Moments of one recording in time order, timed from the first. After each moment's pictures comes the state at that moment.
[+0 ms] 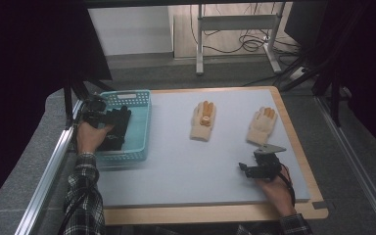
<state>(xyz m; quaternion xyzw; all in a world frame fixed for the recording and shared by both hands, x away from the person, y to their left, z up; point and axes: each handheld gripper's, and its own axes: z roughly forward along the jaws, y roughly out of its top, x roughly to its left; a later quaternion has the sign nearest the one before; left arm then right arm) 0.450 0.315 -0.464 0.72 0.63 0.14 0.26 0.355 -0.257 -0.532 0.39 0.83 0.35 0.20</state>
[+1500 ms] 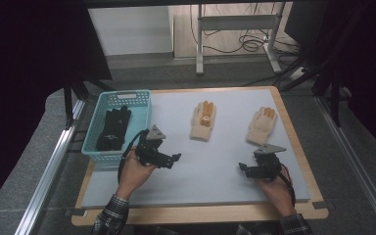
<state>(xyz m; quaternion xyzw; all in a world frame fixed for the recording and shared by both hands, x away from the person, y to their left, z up) 0.337 0.132 -0.474 0.83 0.35 0.15 0.40 0.355 -0.257 -0.532 0.39 0.83 0.35 0.20</state>
